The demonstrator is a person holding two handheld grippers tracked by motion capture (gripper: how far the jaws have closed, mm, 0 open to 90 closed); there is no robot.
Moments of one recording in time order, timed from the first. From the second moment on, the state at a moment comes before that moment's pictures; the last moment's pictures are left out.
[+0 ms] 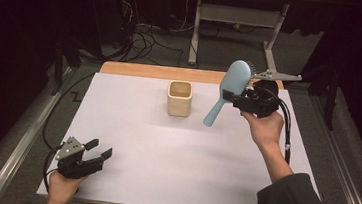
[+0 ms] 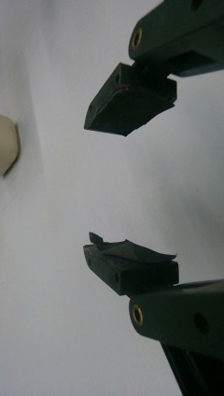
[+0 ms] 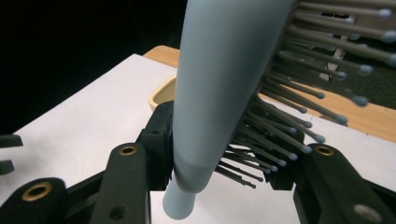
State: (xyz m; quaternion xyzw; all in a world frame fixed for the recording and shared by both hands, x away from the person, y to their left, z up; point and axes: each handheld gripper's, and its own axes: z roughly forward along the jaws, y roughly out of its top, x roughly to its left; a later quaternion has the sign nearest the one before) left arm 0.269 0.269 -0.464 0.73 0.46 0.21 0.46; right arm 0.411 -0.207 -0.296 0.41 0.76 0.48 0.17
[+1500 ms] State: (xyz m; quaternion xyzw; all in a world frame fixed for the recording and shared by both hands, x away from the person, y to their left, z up) left arm 0.271 0.271 -0.464 0.73 0.46 0.20 0.47; right arm 0.456 -0.168 -0.284 0.42 0.75 0.48 0.17
